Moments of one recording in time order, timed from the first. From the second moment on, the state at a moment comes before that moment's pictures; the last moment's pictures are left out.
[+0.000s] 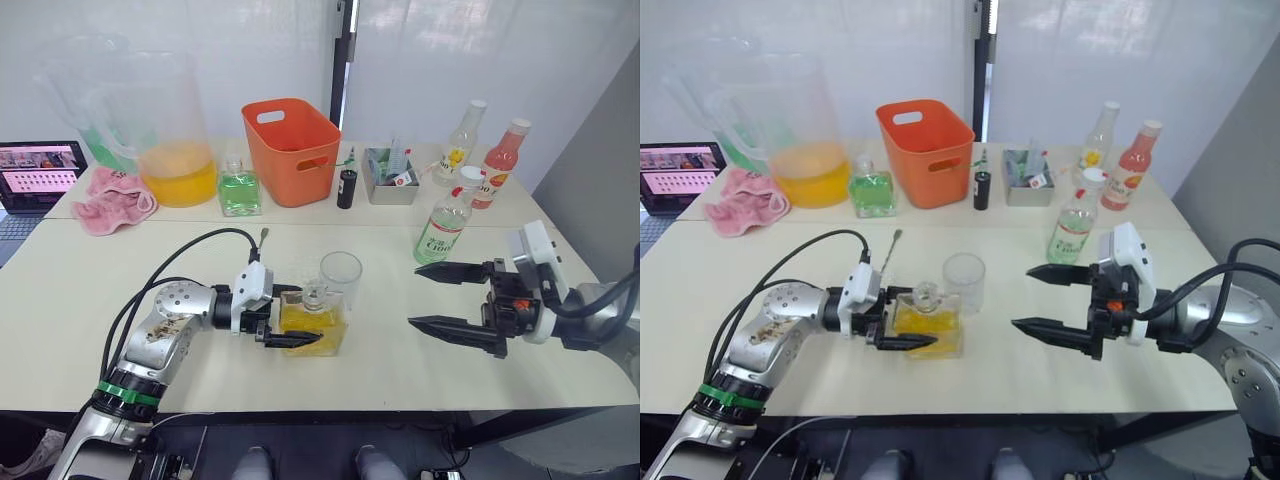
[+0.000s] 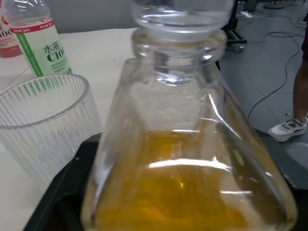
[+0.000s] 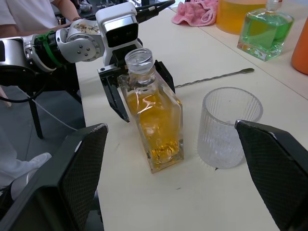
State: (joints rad) left arm -0.46 0.60 -0.16 0.00 -0.43 0.18 -1.30; right arm -0.25 -0.93 -0.31 -0.54 0.93 0.79 0.99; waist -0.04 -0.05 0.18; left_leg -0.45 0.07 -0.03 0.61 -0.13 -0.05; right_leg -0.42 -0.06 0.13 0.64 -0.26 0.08
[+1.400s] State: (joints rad) left arm -0.40 0.59 -0.12 -0.16 -0.43 0.30 -1.15; right arm -0.52 -0.82 -0.08 -0.48 0.91 0.75 0.99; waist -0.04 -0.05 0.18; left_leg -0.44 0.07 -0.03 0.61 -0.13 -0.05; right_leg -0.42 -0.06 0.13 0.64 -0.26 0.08
